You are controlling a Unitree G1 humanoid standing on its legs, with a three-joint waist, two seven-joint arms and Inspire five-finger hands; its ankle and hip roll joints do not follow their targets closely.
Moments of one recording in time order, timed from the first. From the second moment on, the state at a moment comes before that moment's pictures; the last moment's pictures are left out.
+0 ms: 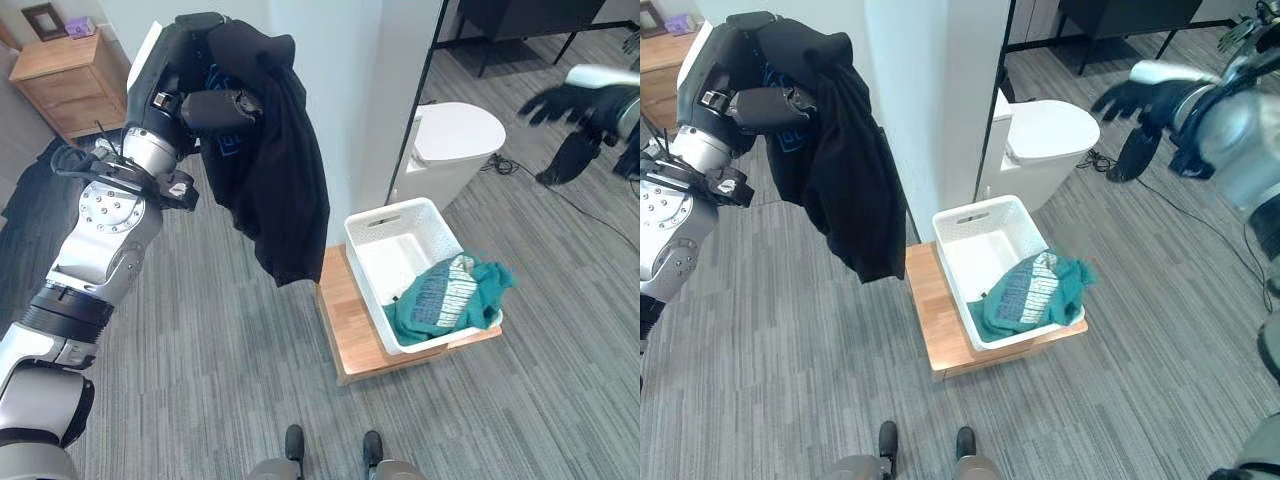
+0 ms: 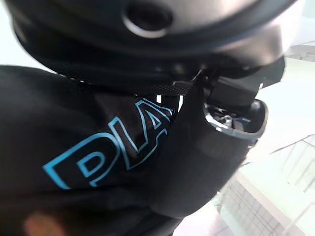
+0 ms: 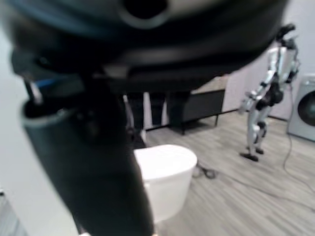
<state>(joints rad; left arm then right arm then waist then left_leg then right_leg) -0.82 0.90 -0.36 0.18 -0.74 -0.21 0.03 -1.46 -1.24 1.12 0.74 0.06 0.04 0.35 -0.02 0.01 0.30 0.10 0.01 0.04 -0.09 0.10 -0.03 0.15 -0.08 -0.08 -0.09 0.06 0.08</state>
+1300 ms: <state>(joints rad) -1.22 0.95 -0.62 0.16 -0.74 -0.21 0.01 0.13 -0.50 -0.13 -0.05 0.41 -0.04 0.04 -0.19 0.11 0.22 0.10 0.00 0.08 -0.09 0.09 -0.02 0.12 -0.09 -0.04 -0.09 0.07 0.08</state>
